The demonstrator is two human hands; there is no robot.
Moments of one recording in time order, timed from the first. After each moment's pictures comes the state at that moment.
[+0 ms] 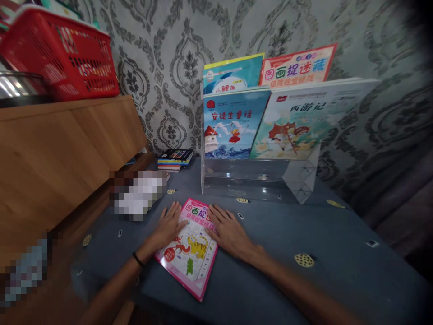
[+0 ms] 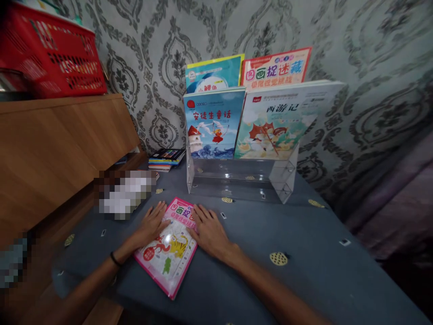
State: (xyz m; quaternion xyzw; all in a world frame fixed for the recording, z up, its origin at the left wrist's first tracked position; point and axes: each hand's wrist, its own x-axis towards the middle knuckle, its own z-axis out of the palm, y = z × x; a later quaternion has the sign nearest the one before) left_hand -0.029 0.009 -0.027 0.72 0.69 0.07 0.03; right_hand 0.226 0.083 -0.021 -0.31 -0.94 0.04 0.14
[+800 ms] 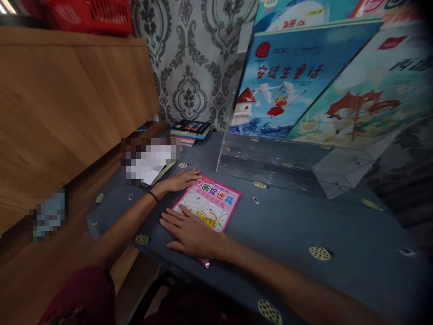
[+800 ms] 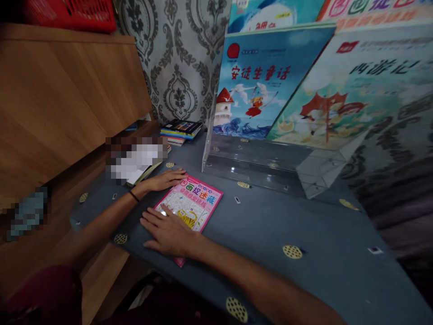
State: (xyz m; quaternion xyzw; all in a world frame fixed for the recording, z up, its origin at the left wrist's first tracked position) left_hand -0.080 0.077 -0.010 0.81 0.54 0.08 0.21; right_hand 0.136 0.002 0.000 0.03 -0.98 0.19 0.06
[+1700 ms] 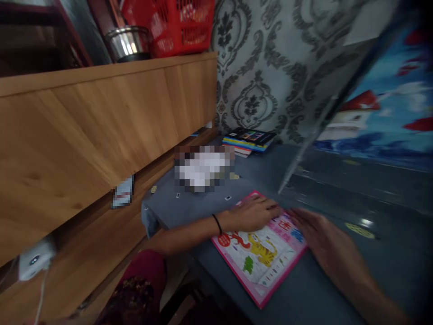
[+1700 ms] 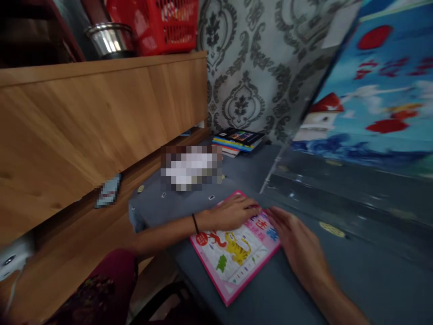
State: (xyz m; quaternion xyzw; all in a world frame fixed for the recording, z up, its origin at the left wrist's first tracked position) left_hand 0.014 0.055 -0.011 0.85 0.52 0.08 -0.08; right_hand 0.201 0.105 -0.021 -0.36 -0.48 0.69 0.41
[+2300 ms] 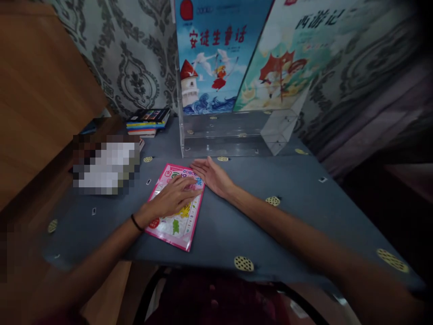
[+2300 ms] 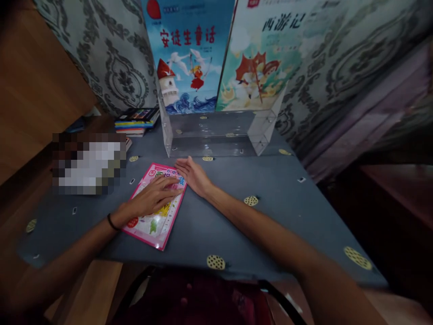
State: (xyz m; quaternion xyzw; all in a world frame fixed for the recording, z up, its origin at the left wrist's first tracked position) left_hand 0.029 0.022 0.006 0.91 0.38 0.16 0.07; right_hand 0.215 0.120 -0.029 -0.25 -0.48 0.74 0.40
